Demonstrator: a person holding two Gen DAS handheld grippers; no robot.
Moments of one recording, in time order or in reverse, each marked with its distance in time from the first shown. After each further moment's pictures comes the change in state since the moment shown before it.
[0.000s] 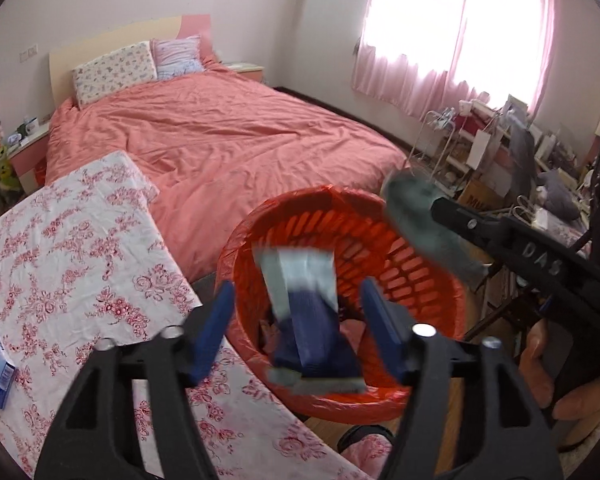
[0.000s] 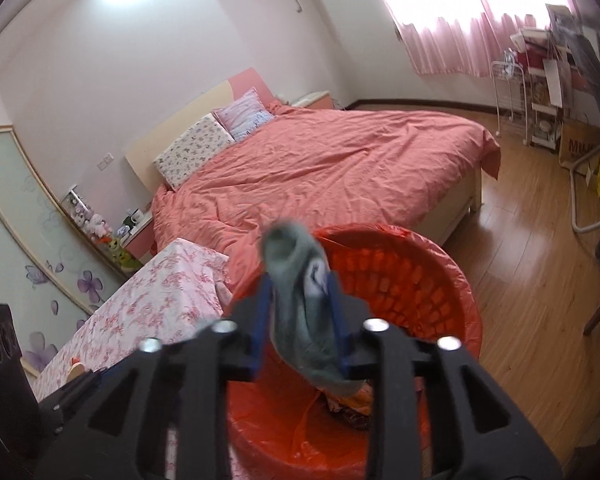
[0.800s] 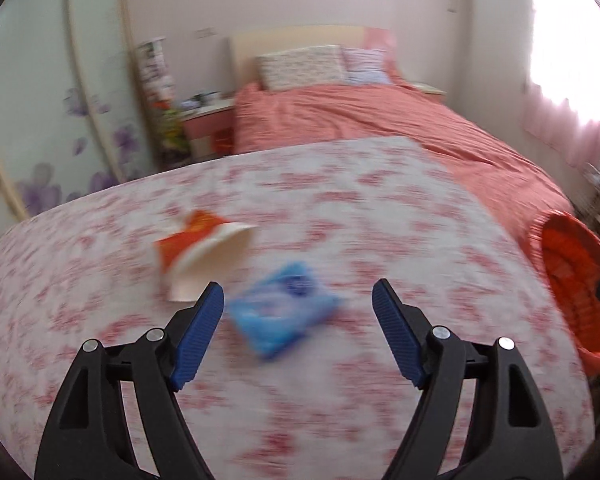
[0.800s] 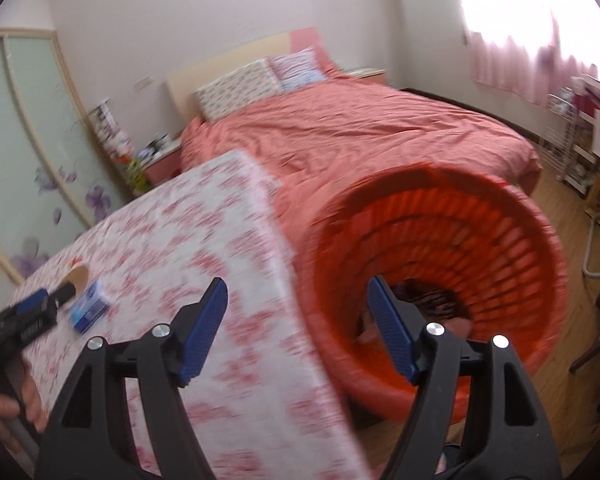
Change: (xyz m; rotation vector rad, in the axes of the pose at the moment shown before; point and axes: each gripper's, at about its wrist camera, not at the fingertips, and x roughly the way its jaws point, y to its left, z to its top) left arm -0.119 0.209 -0.075 -0.282 -0.064 0.603; right arm 0.013 0.123 -0.097 -0.285 0.131 0.042
